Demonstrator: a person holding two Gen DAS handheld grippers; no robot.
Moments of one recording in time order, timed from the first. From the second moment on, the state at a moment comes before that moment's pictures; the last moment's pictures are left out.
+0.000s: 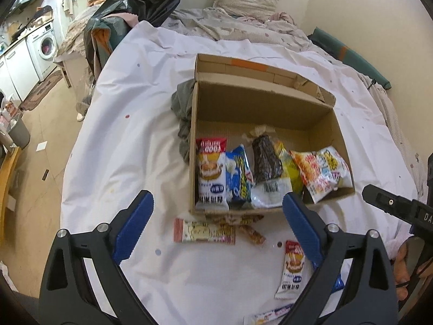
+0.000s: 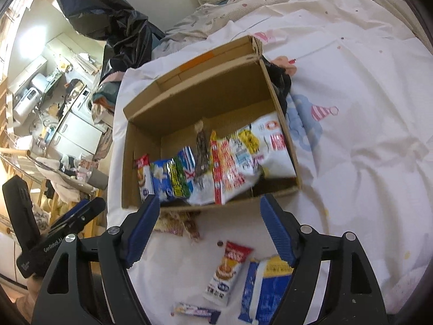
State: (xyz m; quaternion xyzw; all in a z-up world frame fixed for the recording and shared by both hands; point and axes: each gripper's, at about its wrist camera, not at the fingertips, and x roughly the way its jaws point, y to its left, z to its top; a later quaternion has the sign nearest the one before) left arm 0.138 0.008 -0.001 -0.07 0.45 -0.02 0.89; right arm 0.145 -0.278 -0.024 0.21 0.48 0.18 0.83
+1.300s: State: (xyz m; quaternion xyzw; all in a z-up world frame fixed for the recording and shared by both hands) left arm 0.041 -0.128 -0.133 0.23 0.66 -0.23 0.68; right arm 0.109 -0.308 -0.095 0.19 0.60 0.09 0.77
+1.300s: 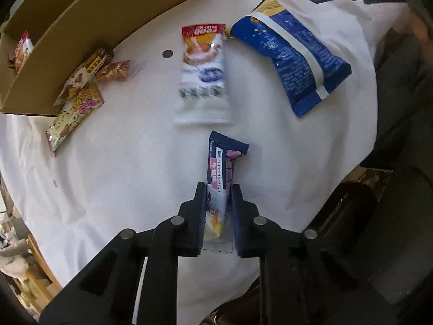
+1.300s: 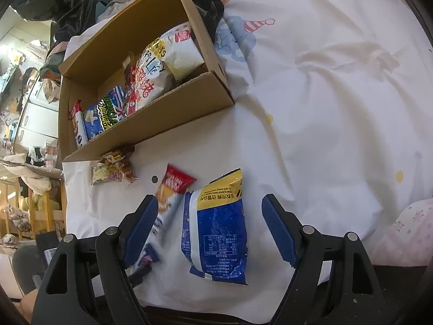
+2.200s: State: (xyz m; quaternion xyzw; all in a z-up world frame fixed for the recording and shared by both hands) left arm 0.107 -0.011 -0.067 -0.04 0.59 -0.04 0.80; right arm 0.105 -0.256 -0.135 0.02 0.66 0.08 0.75
